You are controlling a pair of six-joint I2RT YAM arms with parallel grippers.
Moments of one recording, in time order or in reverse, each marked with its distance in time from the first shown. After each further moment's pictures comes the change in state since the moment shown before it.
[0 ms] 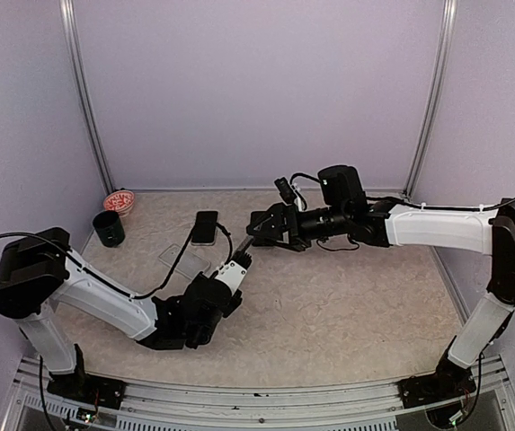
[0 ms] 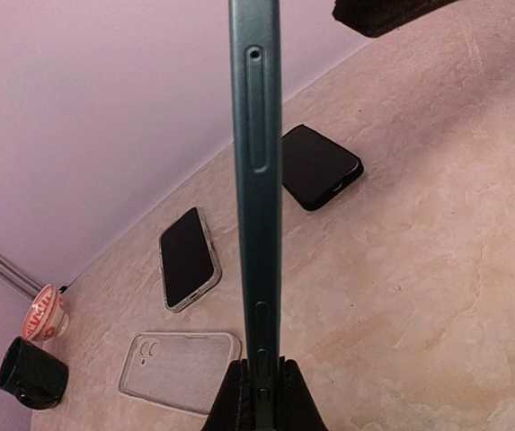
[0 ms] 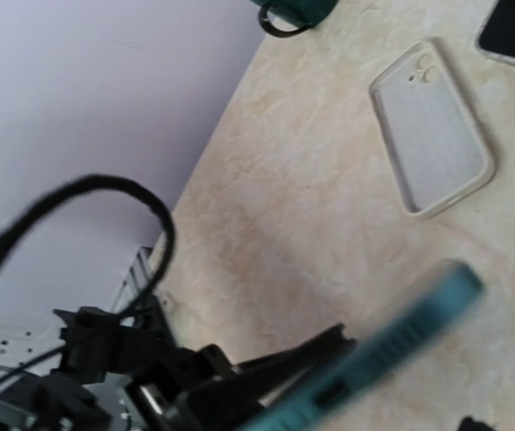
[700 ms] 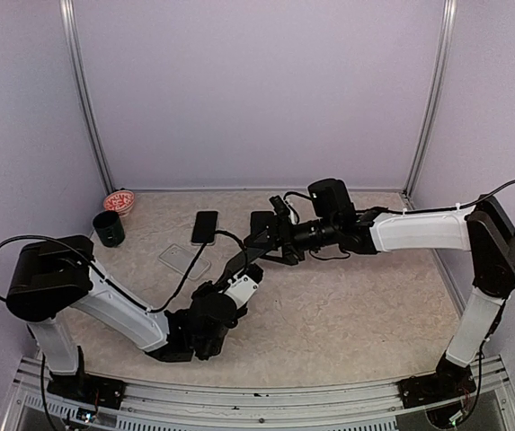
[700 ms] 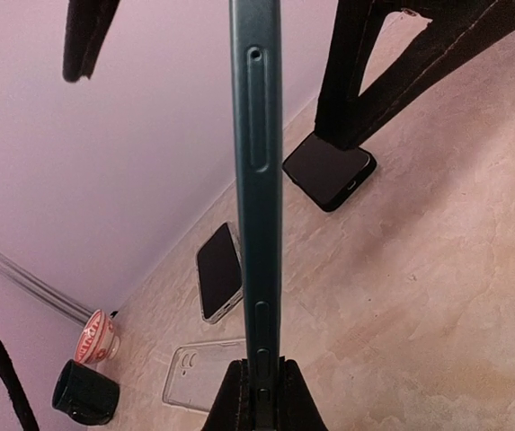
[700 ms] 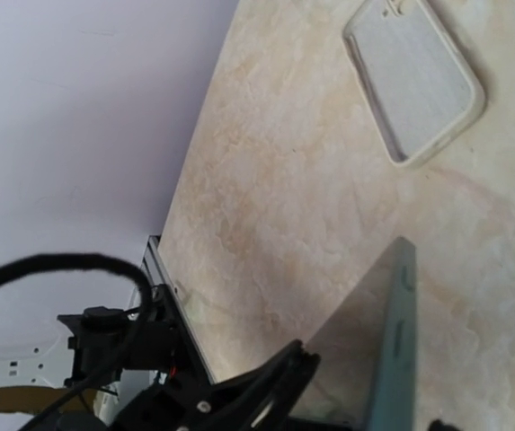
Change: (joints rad) left arm -0.063 0.113 0.000 0.214 -0.134 0.263; right arm -0.001 0.100 -0.020 0.077 -0.050 0.136
